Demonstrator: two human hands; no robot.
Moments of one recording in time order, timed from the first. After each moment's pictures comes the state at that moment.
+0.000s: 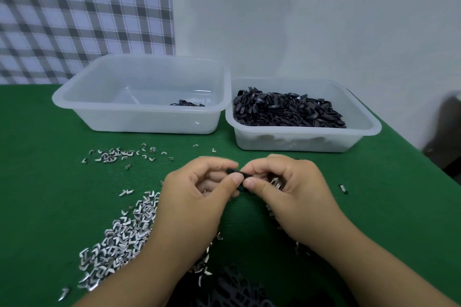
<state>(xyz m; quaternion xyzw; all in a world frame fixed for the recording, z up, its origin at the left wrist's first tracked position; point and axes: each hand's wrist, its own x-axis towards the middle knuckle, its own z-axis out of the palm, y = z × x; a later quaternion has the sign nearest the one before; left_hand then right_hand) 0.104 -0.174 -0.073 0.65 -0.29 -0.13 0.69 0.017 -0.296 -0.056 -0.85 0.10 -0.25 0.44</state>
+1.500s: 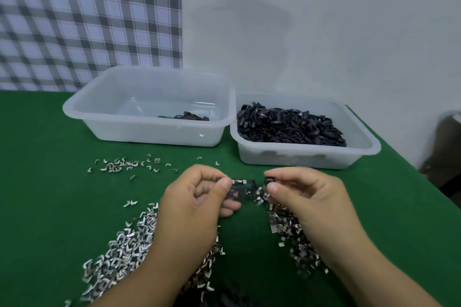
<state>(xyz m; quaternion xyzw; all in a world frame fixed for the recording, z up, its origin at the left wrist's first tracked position) 0.112 -0.173 -0.078 0.66 -0.25 -0.14 0.70 0.007 -0.301 -0.043 -0.71 0.21 -0.26 0.62</state>
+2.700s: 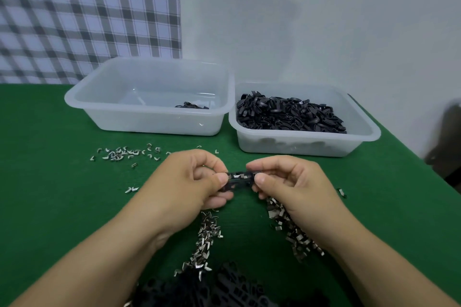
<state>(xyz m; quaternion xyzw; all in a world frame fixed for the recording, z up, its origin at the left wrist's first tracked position) 0.119 -0.162 -0.041 0.68 -0.22 -0.31 0.62 0.013 -0.303 -0.054 -0.74 0.15 -0.19 0.63</state>
